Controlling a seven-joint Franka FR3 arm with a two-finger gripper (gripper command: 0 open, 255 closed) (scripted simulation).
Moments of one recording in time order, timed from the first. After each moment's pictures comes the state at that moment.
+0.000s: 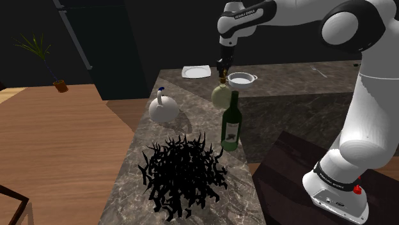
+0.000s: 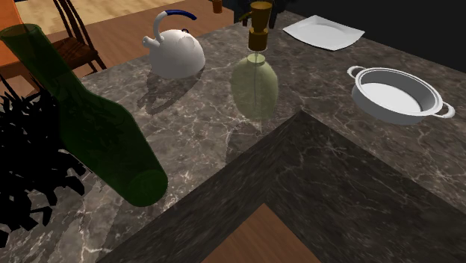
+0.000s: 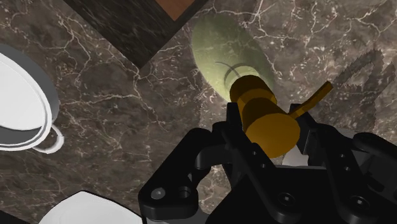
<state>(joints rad) -0.09 0.26 -0.18 -1.66 0.15 1.93 -0.33</state>
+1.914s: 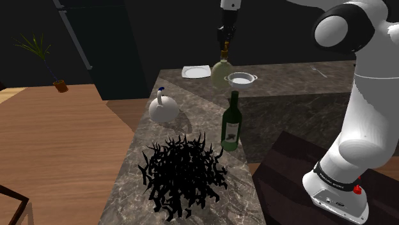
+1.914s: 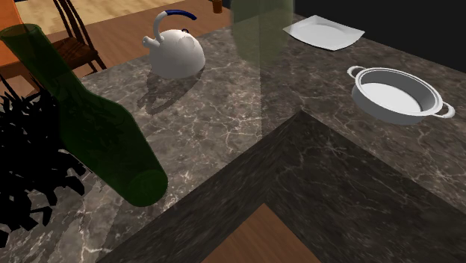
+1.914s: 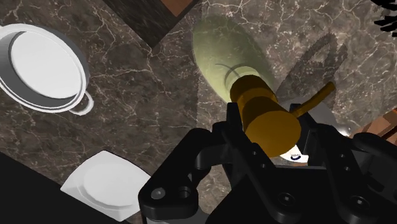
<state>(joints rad) -0.10 0.30 -0.18 -1.20 0.15 1.52 -0.30</state>
